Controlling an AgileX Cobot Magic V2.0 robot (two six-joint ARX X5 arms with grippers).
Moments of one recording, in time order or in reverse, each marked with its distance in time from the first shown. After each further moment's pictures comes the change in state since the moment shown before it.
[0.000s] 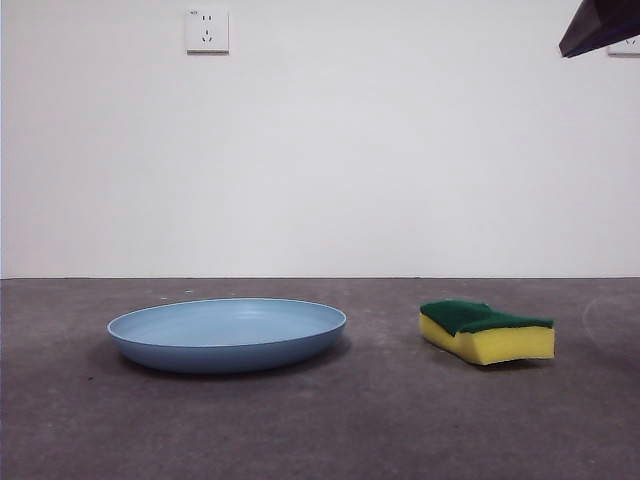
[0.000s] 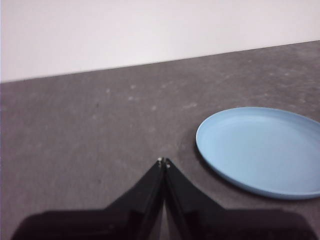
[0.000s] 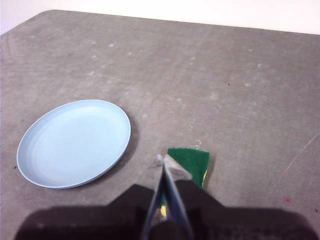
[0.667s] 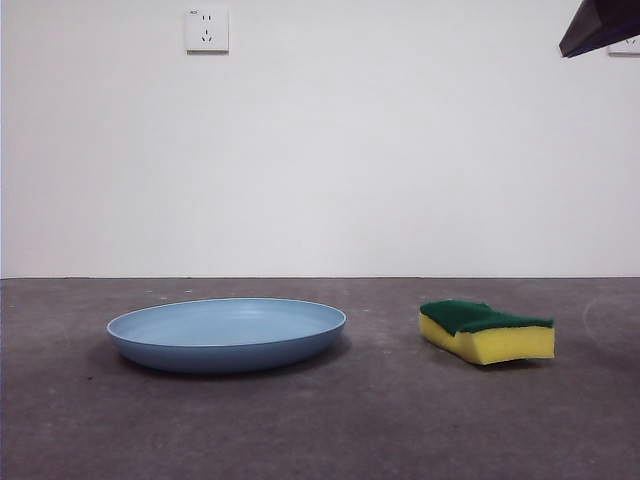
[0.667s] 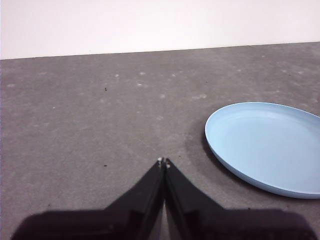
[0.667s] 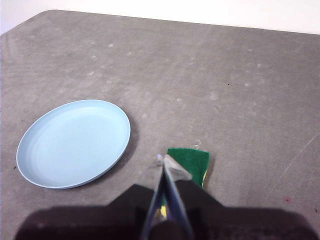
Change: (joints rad) left arm 0.033 0.000 -0.002 -0.027 -0.003 -0.047; right arm 0.000 0.000 0.000 0.000 0.000 0.000
